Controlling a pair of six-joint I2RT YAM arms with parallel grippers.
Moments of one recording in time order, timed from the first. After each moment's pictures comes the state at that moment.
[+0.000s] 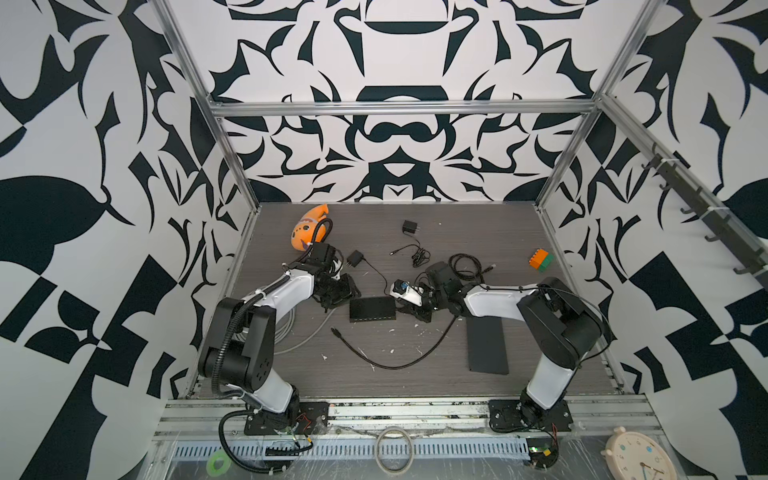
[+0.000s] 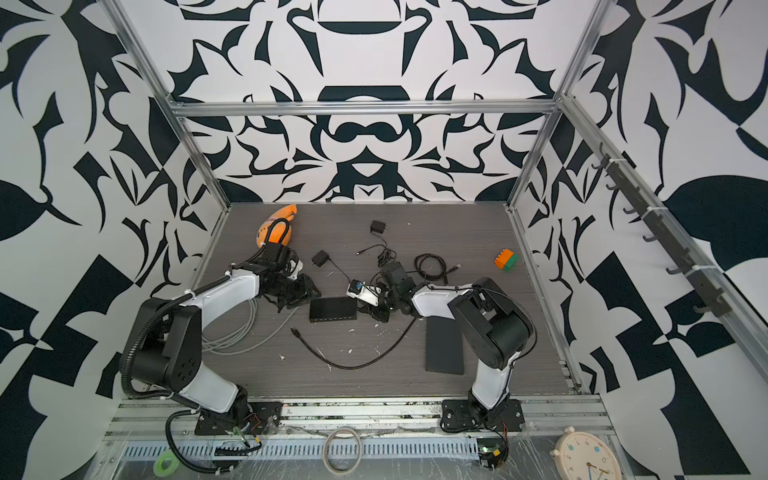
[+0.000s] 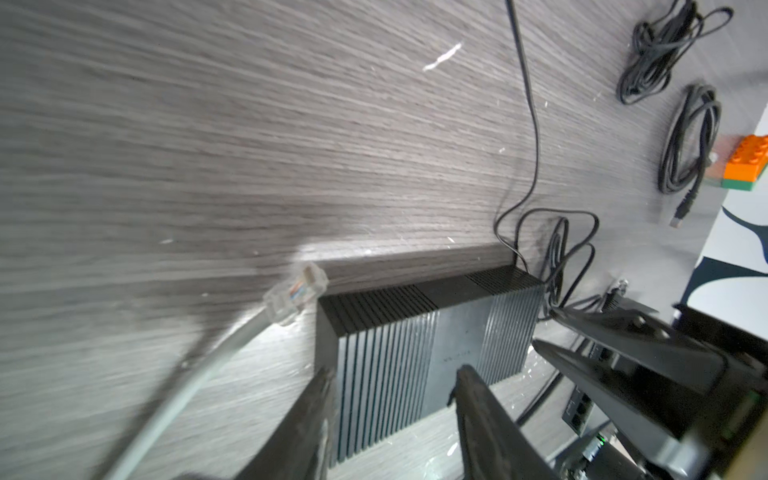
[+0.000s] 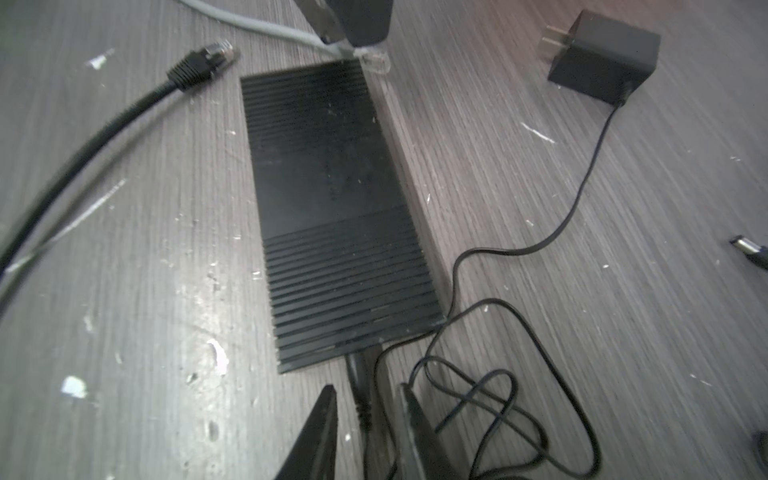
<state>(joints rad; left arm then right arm) -0.29 1.58 0.93 -0.55 0.43 -0.54 0.64 1.79 0.86 0.08 -0.50 -0.58</state>
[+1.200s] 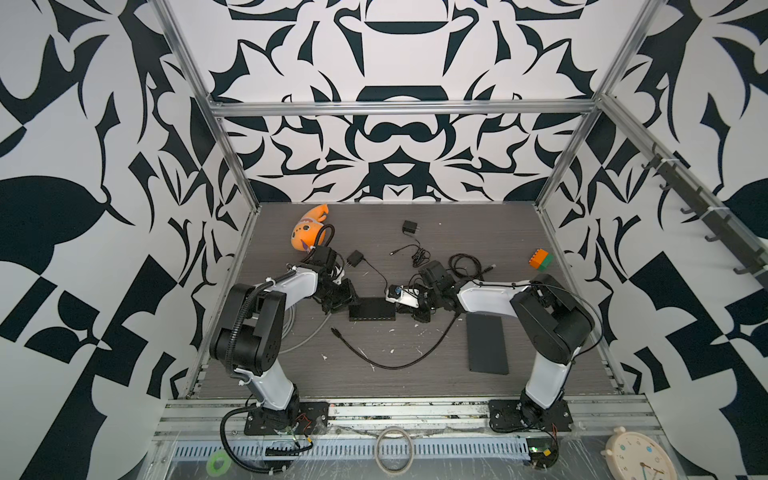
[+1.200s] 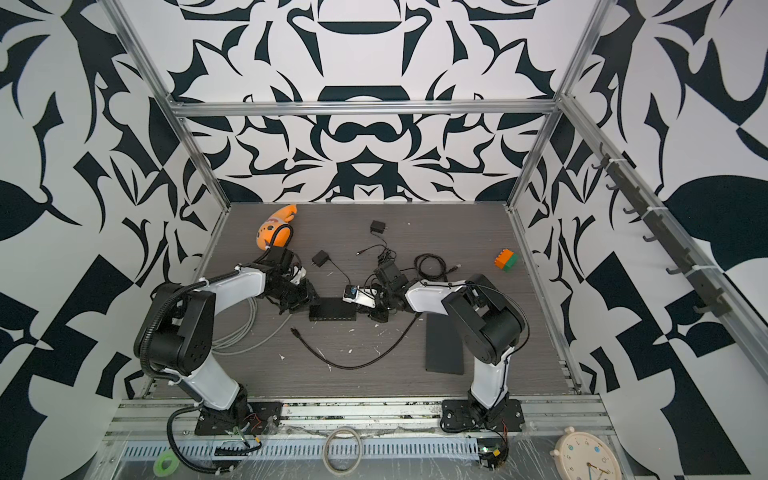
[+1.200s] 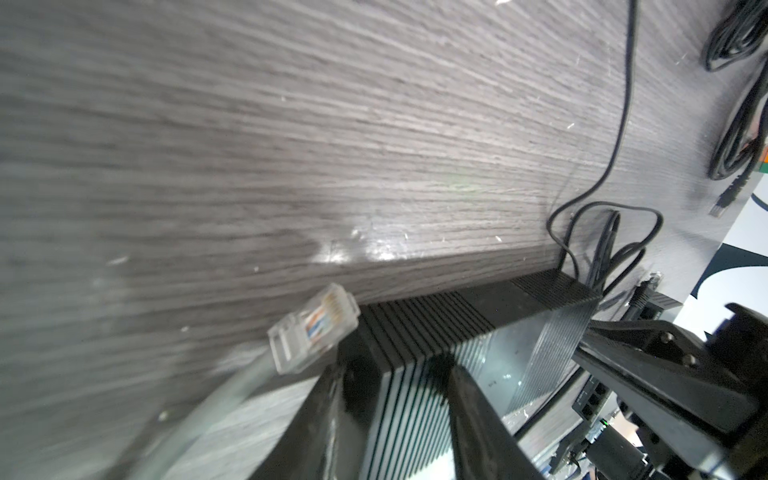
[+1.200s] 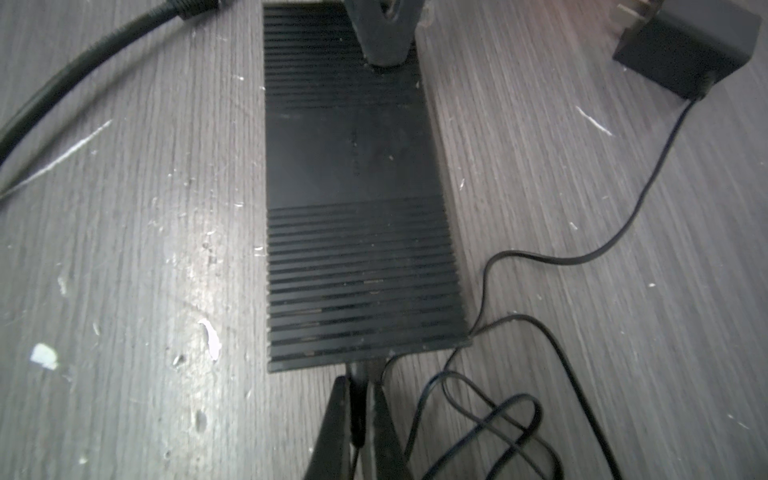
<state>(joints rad) -0.28 1.69 0.93 -0.53 0.49 -0.52 0.67 1.83 0.95 -0.06 -0.48 -0.68</state>
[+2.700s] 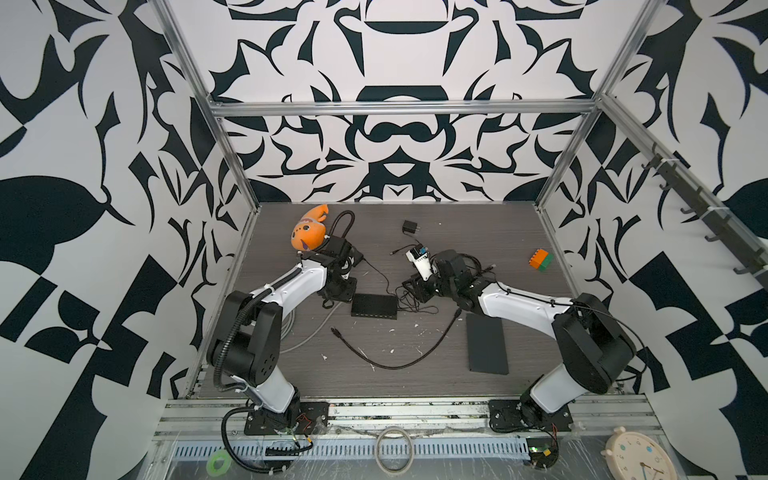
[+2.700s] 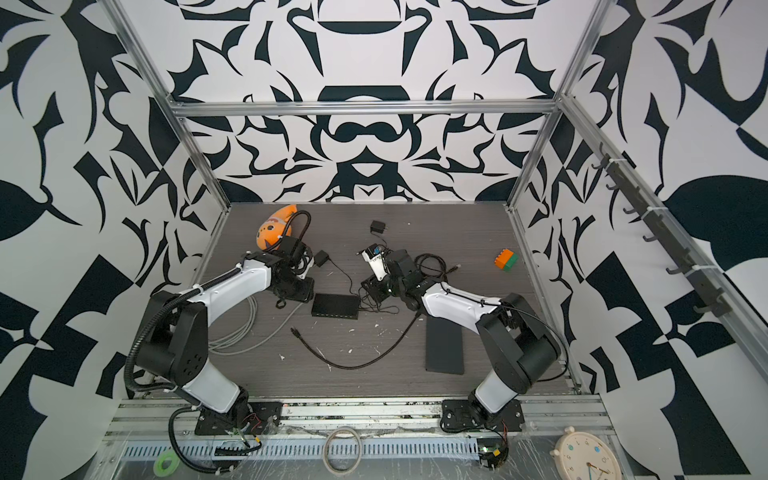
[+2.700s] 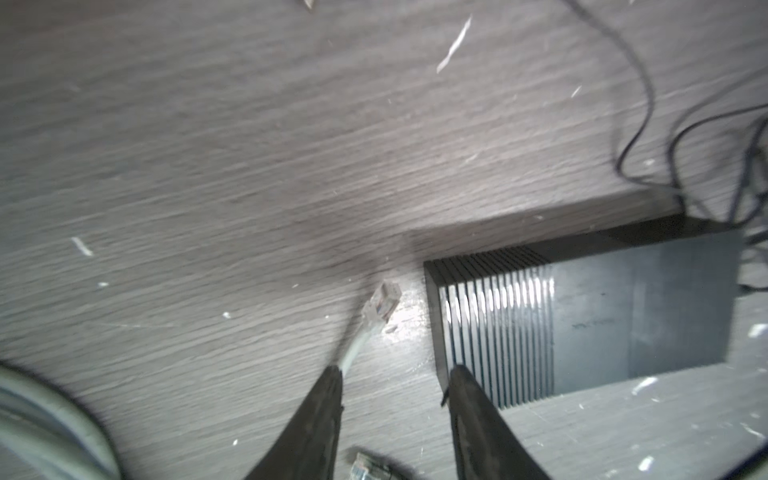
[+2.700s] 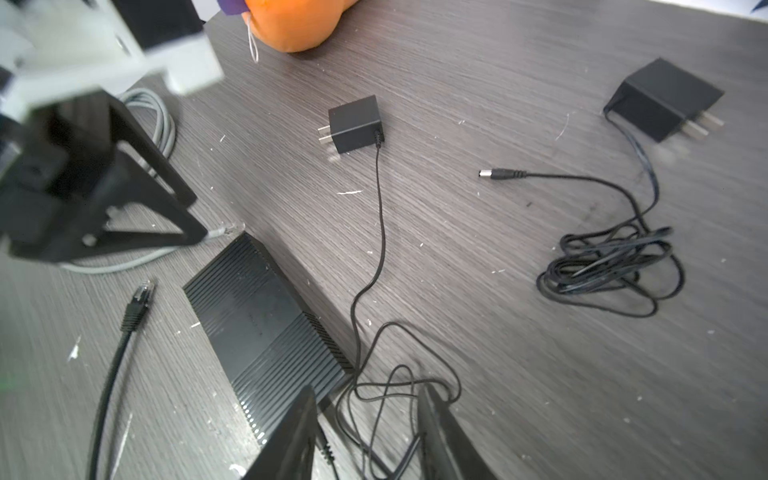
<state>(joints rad) -0.39 1.64 1.08 -0.74 0.04 -0.12 0.64 1.59 0.88 0.06 -0.24 0.11</state>
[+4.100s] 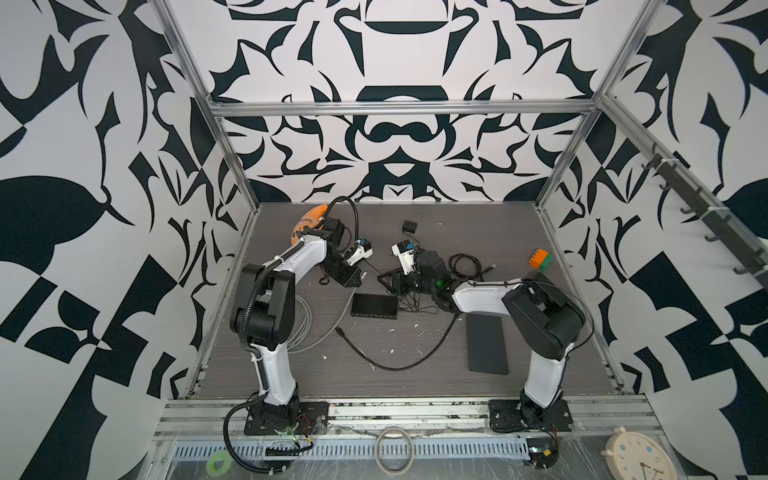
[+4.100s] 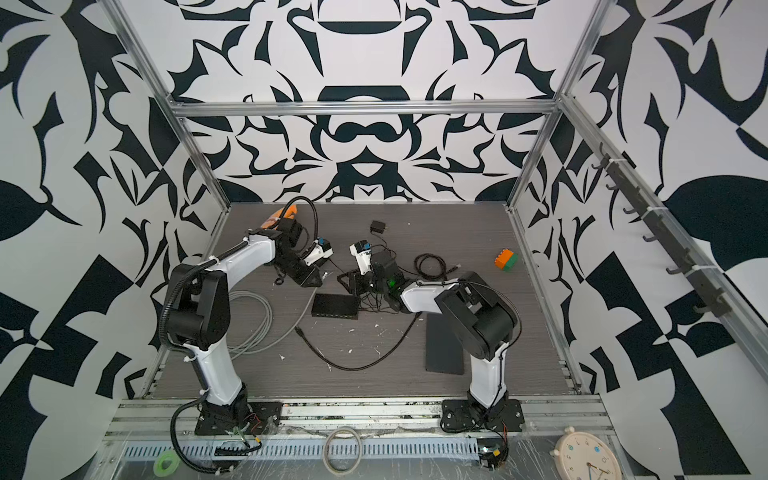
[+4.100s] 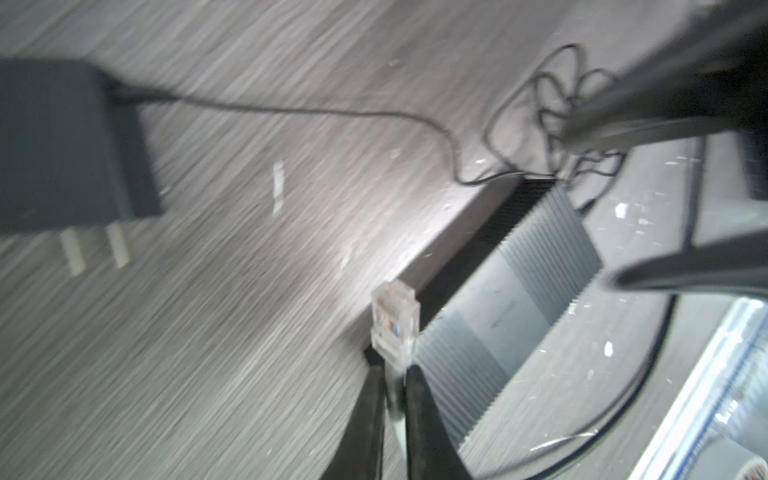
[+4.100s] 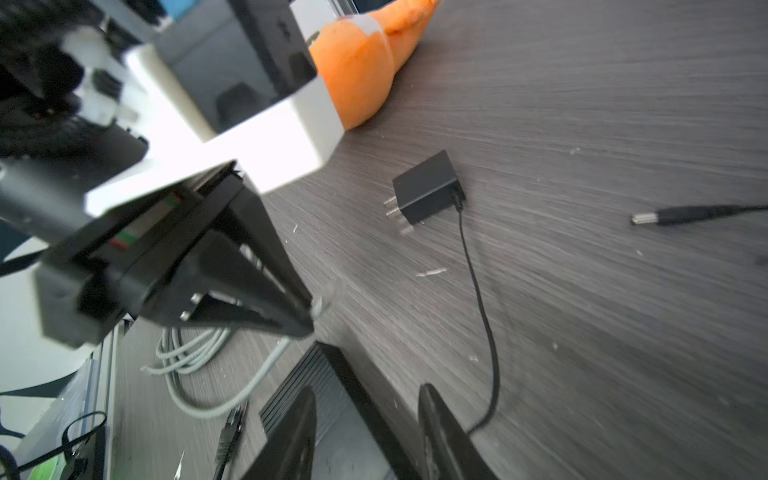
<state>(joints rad) -0.28 1.88 1.37 -0.90 0.48 0.51 0.69 1.90 0.96 0.53 -0.39 0.46</state>
